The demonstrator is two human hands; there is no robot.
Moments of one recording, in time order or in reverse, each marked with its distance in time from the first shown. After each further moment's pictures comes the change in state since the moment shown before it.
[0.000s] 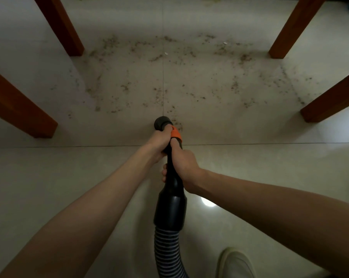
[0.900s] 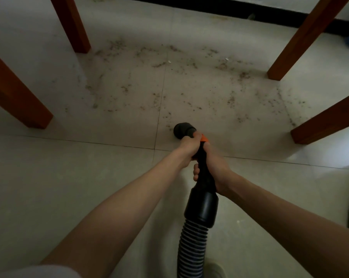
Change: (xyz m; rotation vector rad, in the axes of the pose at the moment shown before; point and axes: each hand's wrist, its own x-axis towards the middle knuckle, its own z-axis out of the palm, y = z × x) left_hand -0.017 0.003 0.091 -0.051 -0.125 -0.024; right_hand -0.004 -0.022 -0.094 -0.006 0.012 -0.024
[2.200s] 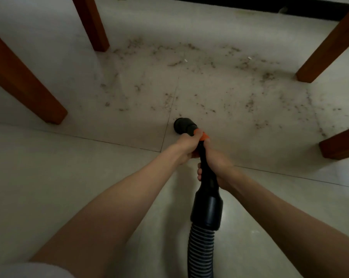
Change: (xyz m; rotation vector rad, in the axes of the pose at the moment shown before) left_hand 0.047 0.008 -0.008 -0.114 0.056 0.007; right_hand 0.043 -0.024 -0.005 -0.213 -0.119 0.012
